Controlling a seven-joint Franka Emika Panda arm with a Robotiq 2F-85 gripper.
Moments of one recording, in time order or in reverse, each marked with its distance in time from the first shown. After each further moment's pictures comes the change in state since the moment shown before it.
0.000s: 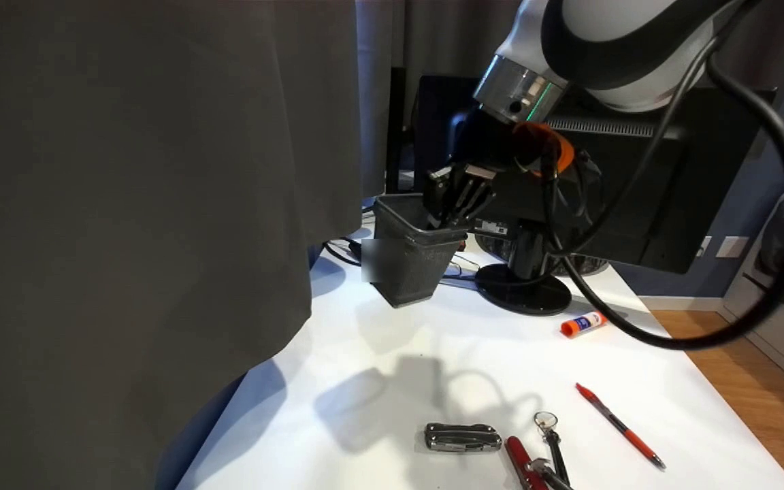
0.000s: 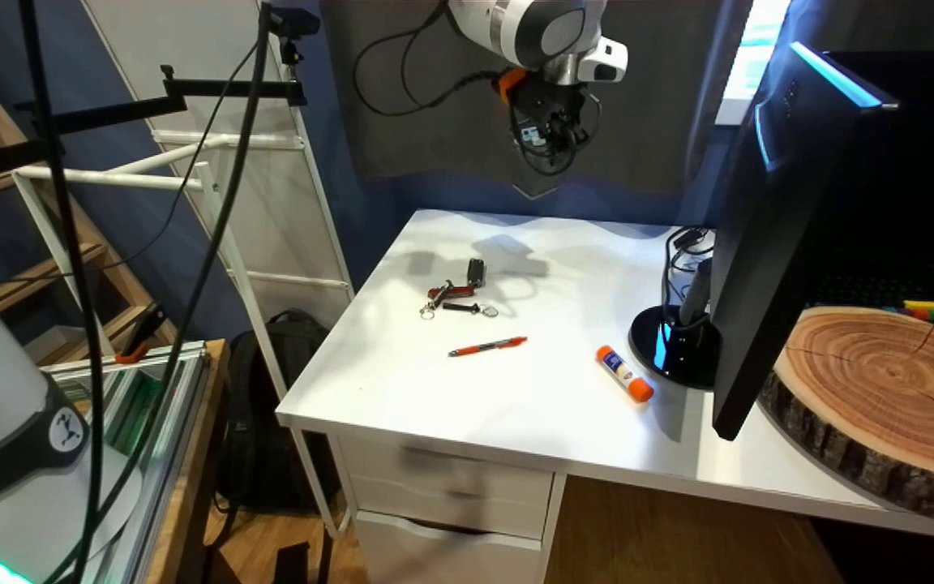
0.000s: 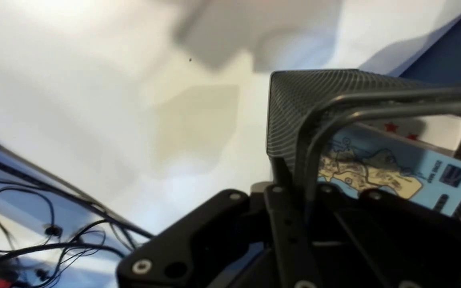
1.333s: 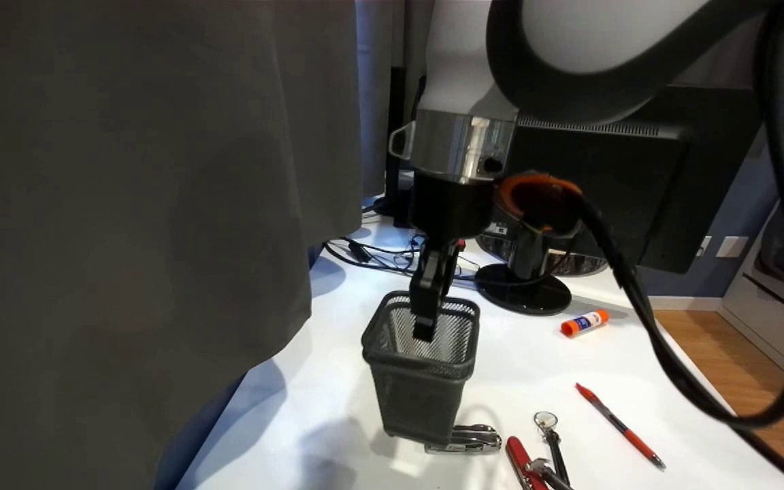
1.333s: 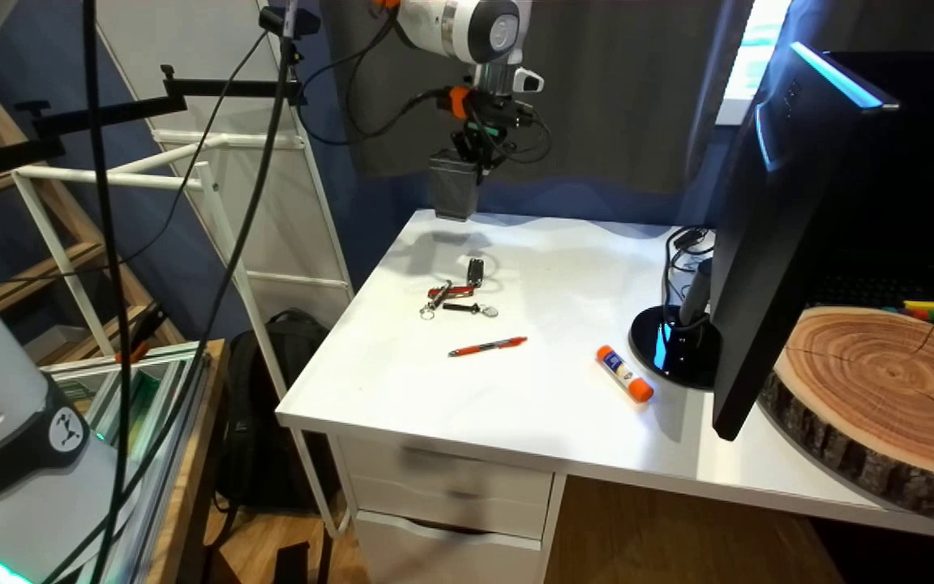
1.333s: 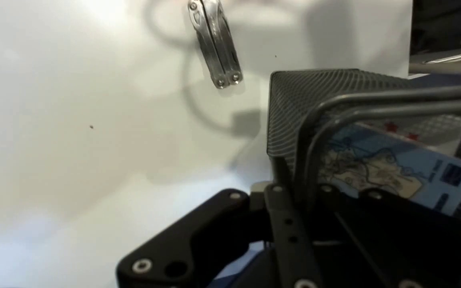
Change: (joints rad) arm 0.149 0.064 0.039 0.080 -0.159 -0.318 -0.342
